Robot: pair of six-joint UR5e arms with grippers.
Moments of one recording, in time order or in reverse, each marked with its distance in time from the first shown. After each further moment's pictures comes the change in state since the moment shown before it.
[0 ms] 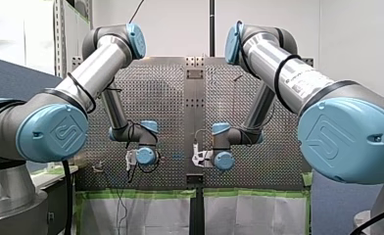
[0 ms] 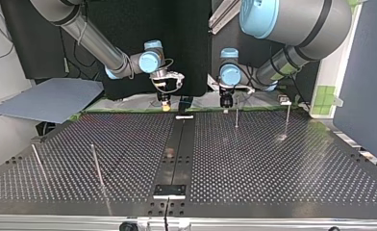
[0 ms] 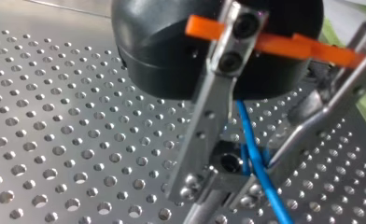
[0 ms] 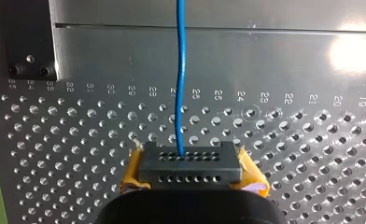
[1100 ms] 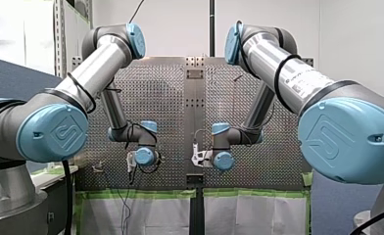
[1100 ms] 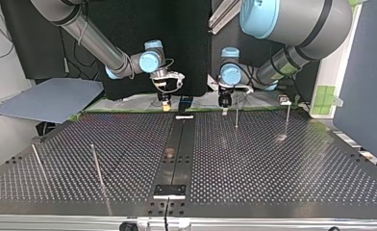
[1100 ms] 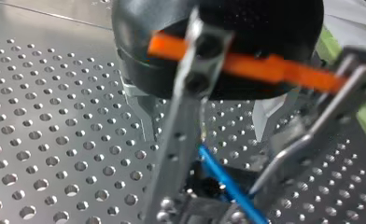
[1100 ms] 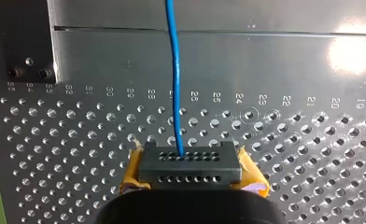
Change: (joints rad) left arm 0.002 0.000 -0.005 0.003 0.046 -0.048; right arm 0.003 0.000 0.000 -0.003 0.001 0.002
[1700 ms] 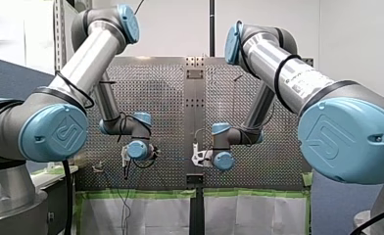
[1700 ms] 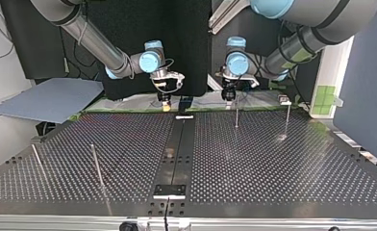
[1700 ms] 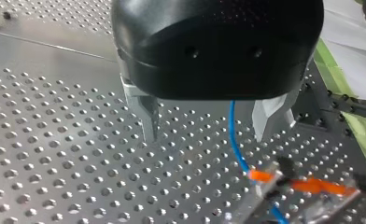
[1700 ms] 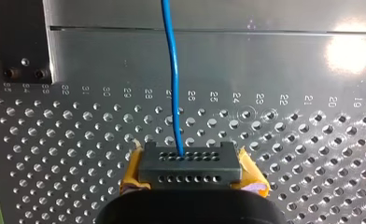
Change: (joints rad) left arm 0.010 0.132 -0.156 0.022 0.034 -0.007; right arm 0.000 0.000 0.000 -0.006 0.000 0.004
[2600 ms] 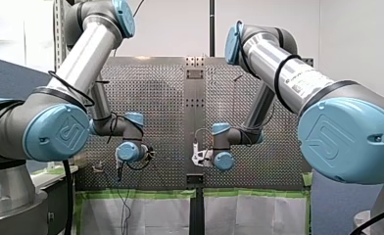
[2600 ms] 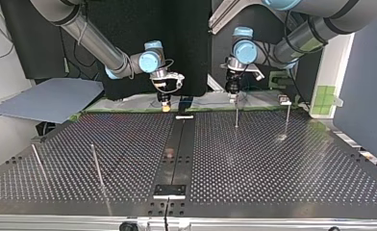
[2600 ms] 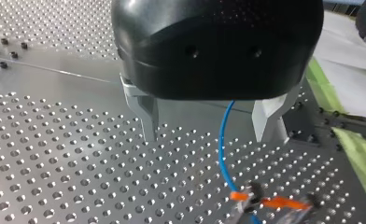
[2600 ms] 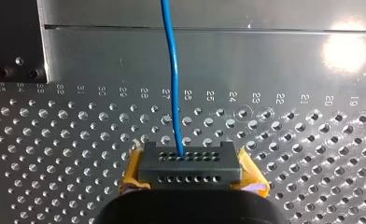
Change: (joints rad) left arm 0.033 0.066 -0.141 0.109 0.065 0.008; right arm -0.002 0.000 0.000 -0.009 0.000 -0.002
